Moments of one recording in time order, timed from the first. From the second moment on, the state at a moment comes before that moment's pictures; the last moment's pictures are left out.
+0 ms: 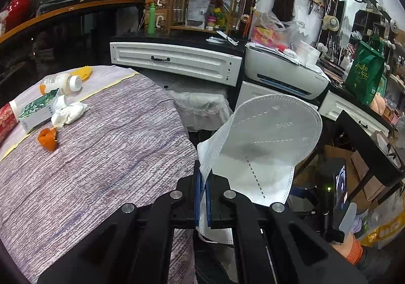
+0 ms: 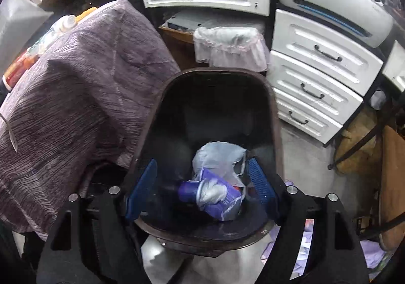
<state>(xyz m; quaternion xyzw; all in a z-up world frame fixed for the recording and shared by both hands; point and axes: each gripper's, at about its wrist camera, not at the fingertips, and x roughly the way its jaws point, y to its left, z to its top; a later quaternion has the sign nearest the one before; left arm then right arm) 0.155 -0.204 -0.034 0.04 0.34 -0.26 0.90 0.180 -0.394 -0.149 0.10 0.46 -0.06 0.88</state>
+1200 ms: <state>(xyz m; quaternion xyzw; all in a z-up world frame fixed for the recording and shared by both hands) 0.167 -0.331 -0.133 0.16 0.43 -0.30 0.83 0.117 -0.459 -0.024 0.11 0.30 -0.16 0.93</state>
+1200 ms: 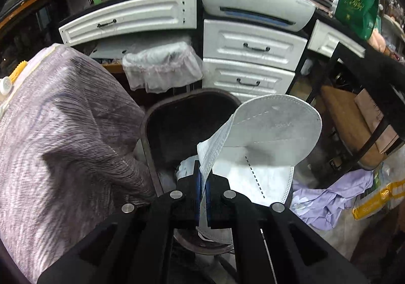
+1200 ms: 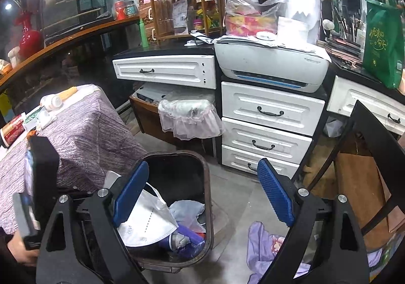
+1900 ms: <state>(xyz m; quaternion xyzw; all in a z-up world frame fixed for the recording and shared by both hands) 0.140 -0.283 -0.078 0.13 0.38 -0.32 0.86 0.116 -0.448 -0.025 0.15 0.29 -0.12 0.94</state>
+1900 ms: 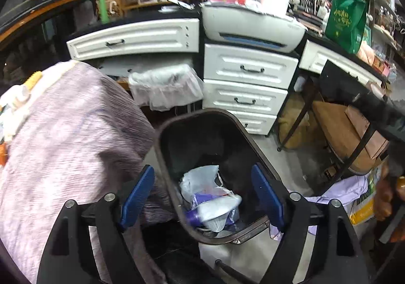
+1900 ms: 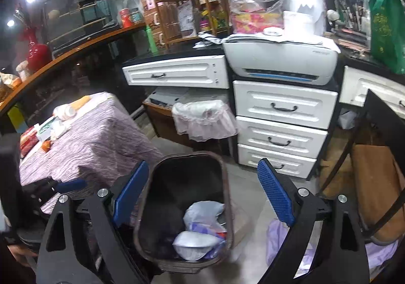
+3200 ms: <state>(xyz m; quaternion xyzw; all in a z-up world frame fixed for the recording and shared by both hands) 0.321 -0.041 -0.056 0.04 0.44 -0.06 0.90 0.237 -0.248 -0.006 0.06 0.34 0.12 0.93</state>
